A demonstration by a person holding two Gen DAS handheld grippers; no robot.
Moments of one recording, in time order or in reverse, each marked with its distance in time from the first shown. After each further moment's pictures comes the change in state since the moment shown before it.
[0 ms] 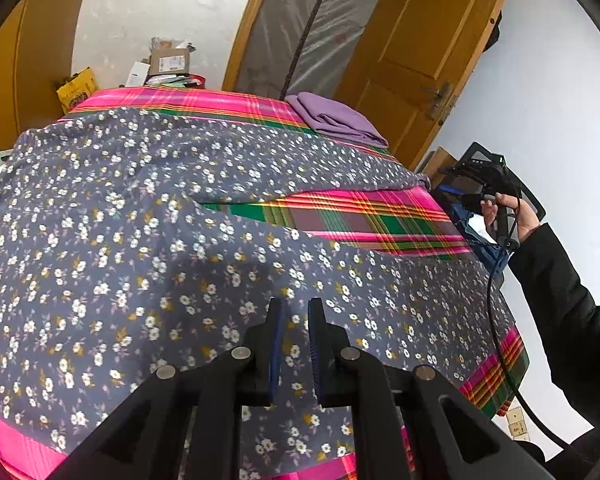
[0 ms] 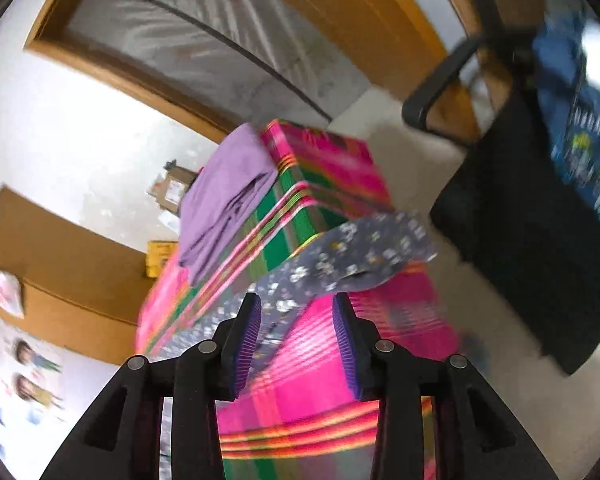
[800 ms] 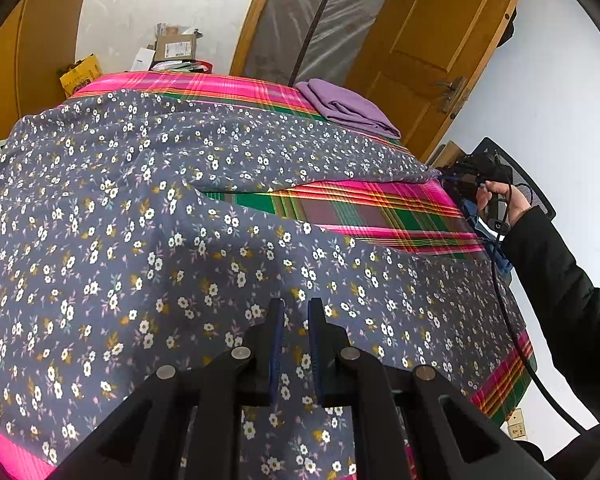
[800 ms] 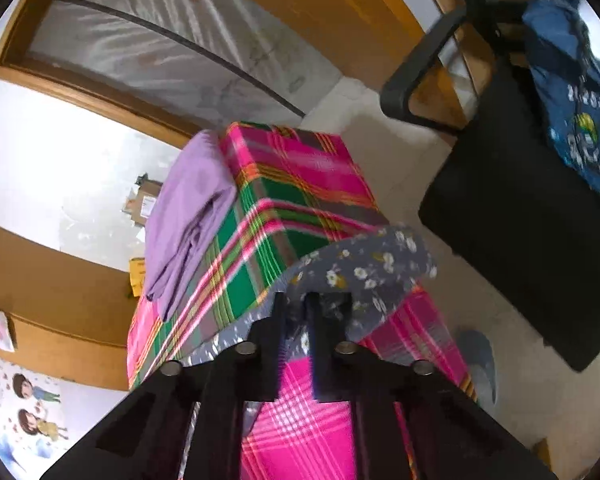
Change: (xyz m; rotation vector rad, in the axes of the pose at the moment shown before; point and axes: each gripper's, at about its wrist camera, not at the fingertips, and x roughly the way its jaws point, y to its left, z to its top) left arm 0.024 0.005 0.005 -0.020 0.051 0.014; right arm 0.042 -0.012 0.037 0.039 -0.051 -0.074
